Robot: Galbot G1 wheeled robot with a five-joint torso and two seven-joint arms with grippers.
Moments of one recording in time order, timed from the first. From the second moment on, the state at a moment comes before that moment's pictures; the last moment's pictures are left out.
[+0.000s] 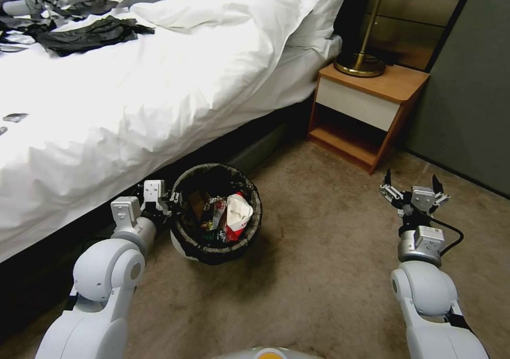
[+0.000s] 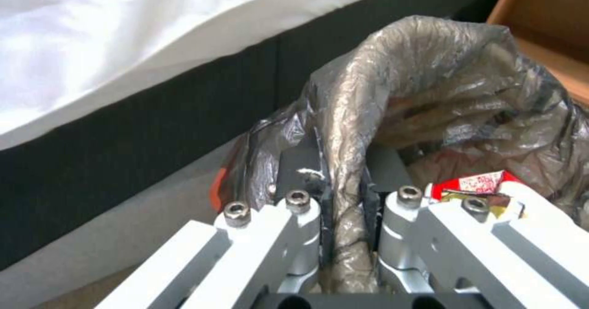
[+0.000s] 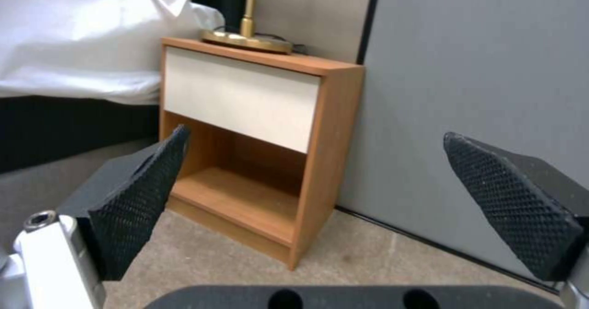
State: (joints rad) left arm 1.33 -1.29 -0.62 -2.19 -0.45 0.73 -0.09; right arm -1.36 1.40 0.67 1.92 0.03 0.00 0.26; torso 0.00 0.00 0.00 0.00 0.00
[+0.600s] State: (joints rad) left arm 1.33 -1.29 -0.62 -2.19 -0.46 0.73 -0.09; right arm -1.36 1.39 0.66 1.92 0.02 0.00 0.26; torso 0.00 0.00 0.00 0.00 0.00
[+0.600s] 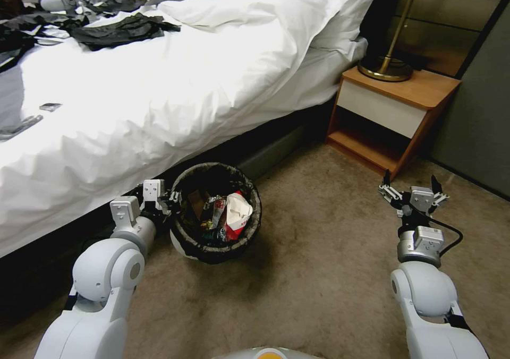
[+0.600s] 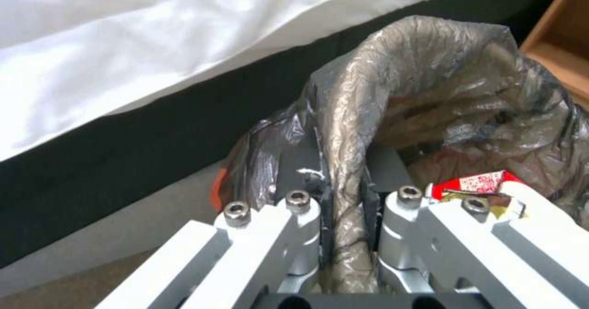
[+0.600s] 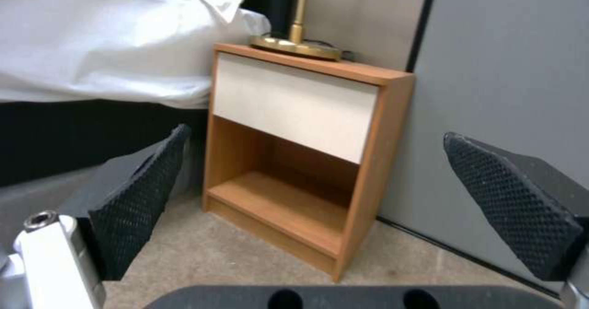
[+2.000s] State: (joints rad) left arm 1.32 -1.28 -0.63 -2.19 -0.46 0.73 -0.08; right arm -1.35 1.39 0.67 1.91 0.03 -0.01 0.25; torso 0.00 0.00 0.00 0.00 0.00
